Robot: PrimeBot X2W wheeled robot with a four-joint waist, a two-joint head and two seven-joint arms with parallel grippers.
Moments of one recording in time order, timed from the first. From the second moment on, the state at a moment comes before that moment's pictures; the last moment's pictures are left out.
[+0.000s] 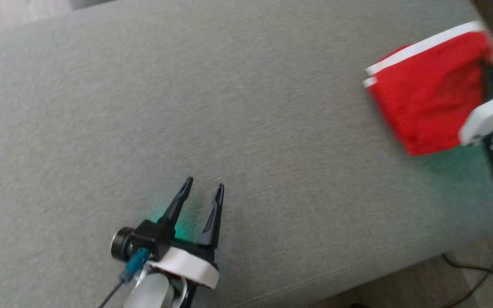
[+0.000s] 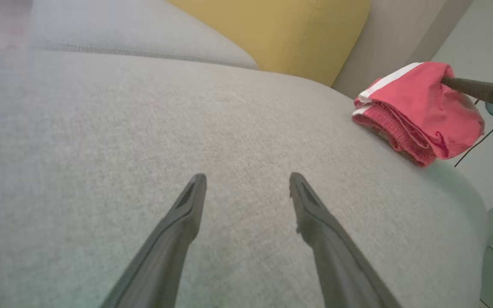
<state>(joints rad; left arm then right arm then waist) -0.18 0.05 -0.44 0.39 -0.30 -0.09 -0.26 -0.82 -0.32 0.14 1.12 0.18 0.13 -0.26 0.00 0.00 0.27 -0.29</state>
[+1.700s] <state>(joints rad) -0.04 0.05 -0.15 0.40 -0.24 0.06 -0.26 -0.24 -0.05 0.02 0.62 0.19 0.13 -0.26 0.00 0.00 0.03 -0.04</state>
